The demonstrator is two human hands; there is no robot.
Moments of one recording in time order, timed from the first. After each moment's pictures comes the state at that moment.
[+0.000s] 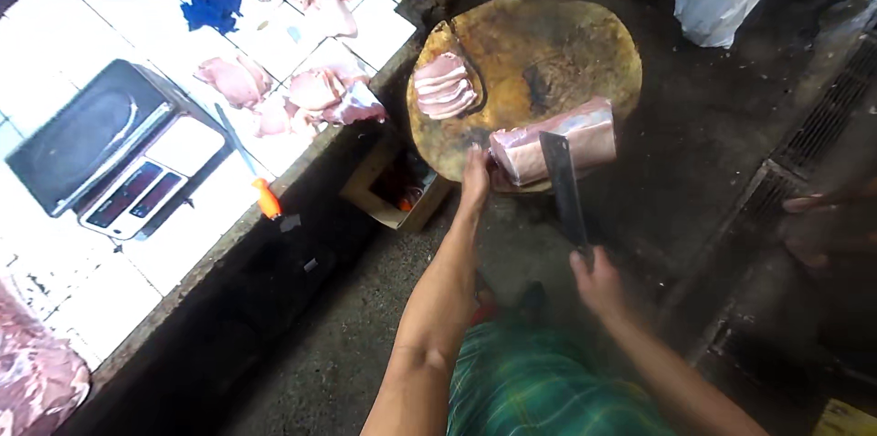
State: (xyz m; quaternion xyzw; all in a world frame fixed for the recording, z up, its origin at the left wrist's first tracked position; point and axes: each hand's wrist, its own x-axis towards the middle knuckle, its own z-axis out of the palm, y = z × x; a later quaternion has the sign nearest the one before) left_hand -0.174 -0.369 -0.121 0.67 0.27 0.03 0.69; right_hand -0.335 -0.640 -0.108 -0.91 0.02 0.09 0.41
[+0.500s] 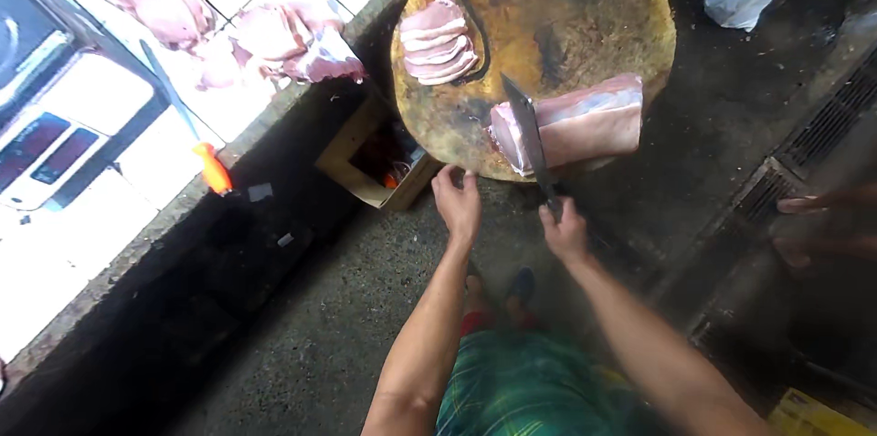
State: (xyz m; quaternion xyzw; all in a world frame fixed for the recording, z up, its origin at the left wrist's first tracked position) left_hand -0.232 -0.362 -0.157 0.80 0.34 0.08 0.49; right_hand -0.247 -0.583 -0.205 -0.92 -0.08 -0.05 0.39
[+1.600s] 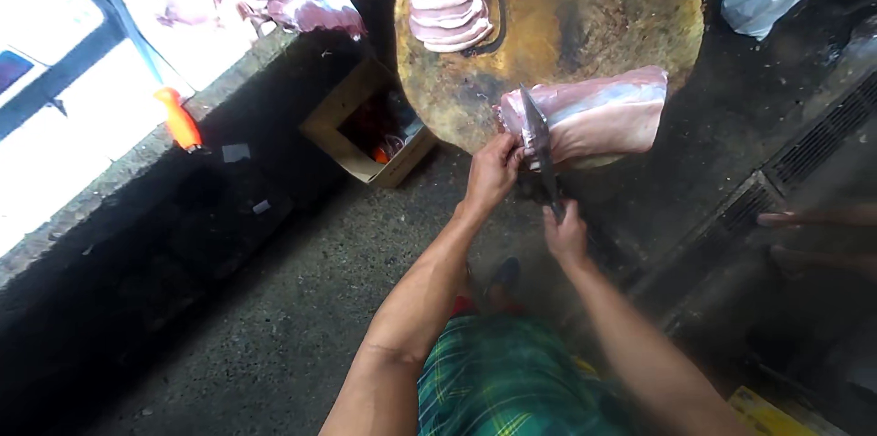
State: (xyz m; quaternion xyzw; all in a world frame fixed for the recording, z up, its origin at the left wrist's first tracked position) left_hand -0.194 -0.380 -0.163 0.88 -0.01 0.14 0.46; right_hand -0.258 -0.593 -0.222 -0.94 -0.07 -0.03 0.33
